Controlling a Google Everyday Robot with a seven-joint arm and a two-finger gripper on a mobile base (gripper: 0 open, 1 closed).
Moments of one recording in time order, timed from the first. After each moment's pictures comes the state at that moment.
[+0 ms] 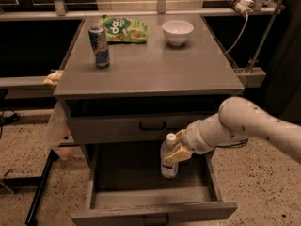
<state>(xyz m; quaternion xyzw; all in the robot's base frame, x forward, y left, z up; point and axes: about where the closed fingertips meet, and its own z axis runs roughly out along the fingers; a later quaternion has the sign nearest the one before) 0.521 -0.087 0.645 -0.59 0.73 0.21 0.29</state>
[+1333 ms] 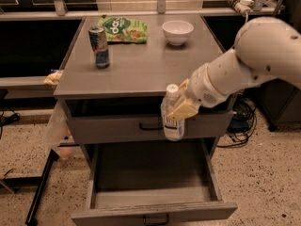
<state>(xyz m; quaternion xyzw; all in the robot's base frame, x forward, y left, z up) 0.531 -0.082 0.841 -0.60 0.73 0.13 0.30</state>
